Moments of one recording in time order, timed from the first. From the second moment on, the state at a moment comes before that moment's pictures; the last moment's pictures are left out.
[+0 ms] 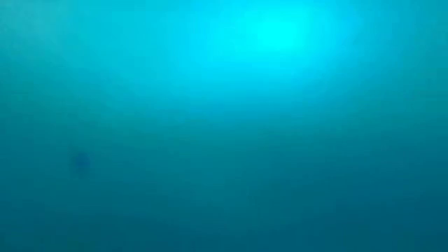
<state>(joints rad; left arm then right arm) -0.27 1.14 1.49 -0.52 -0.09 -0.59 0.66 1.38 1.32 0.01 0.56 0.04</state>
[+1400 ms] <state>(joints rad) -0.35 1.25 1.45 -1.16 -0.58 -0.95 -0.60 1.45 0.98 -0.72 -0.26 0.17</state>
